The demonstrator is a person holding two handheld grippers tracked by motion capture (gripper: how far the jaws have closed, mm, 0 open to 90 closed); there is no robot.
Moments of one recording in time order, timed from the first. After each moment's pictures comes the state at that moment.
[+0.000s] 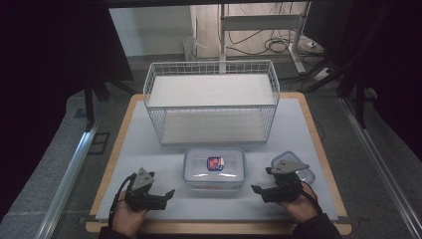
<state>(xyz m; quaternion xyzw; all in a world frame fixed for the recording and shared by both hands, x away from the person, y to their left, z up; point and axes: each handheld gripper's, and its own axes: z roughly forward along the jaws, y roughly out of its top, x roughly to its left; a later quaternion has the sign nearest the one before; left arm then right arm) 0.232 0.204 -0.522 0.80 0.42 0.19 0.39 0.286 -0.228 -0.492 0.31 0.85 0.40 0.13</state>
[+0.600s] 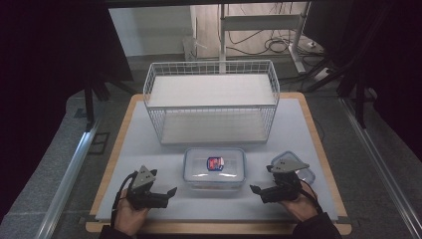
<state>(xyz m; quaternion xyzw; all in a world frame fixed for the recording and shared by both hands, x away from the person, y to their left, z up) 0.236 0.199 -0.516 0.79 0.41 0.18 0.41 0.288 -0.226 -0.492 0.31 0.85 0.41 0.13</state>
